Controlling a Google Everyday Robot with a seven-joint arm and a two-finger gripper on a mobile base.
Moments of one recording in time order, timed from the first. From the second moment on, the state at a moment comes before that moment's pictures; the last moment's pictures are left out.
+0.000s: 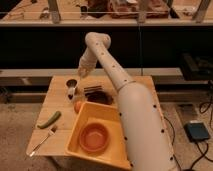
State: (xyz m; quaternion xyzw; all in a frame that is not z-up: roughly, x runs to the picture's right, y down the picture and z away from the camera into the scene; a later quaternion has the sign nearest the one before) arm -0.133 -0.087 0.888 -0.12 -0.36 -0.50 0.78
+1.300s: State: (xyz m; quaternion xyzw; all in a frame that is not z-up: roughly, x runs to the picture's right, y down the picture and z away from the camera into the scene) arm -0.160 0.021 0.964 -0.19 -0.43 -0.51 0.72
